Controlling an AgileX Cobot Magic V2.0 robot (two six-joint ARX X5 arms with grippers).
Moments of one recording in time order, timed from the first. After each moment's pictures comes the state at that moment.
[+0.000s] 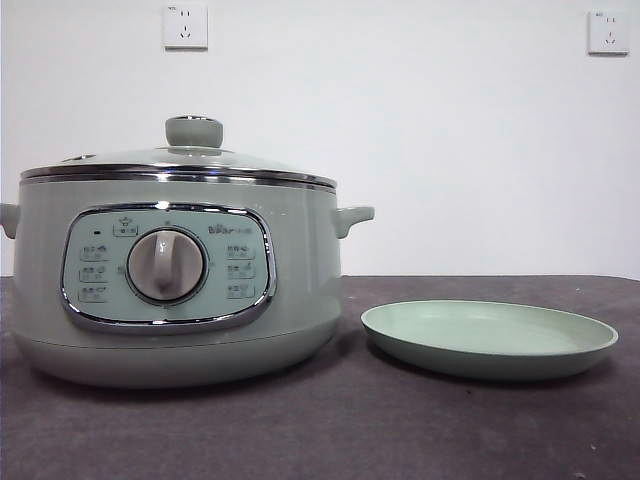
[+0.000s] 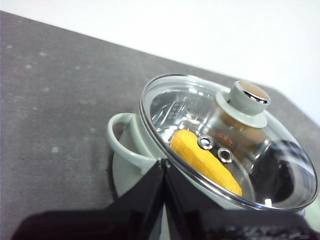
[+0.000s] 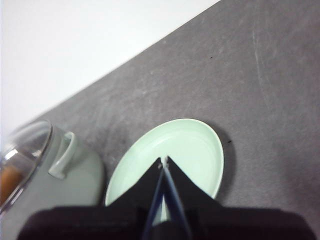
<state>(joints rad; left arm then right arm) -0.04 0.17 0.33 -0.38 0.24 -0.33 0.11 0.26 0.30 -0.30 -0.16 0.49</state>
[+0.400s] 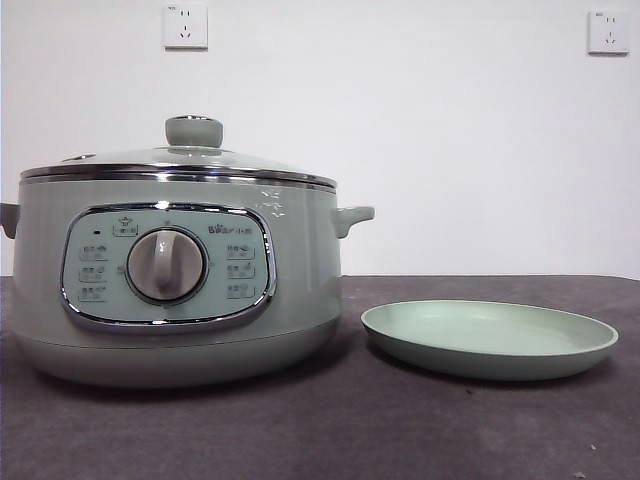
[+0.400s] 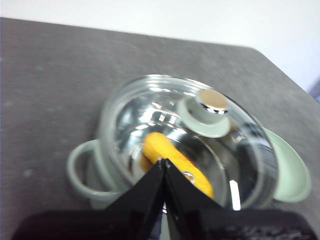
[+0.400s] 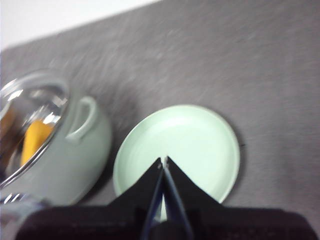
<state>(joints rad) -0.04 0.56 0.66 -0.49 0.40 -0.17 0.11 0.69 0.73 -0.56 -0.33 0.20</state>
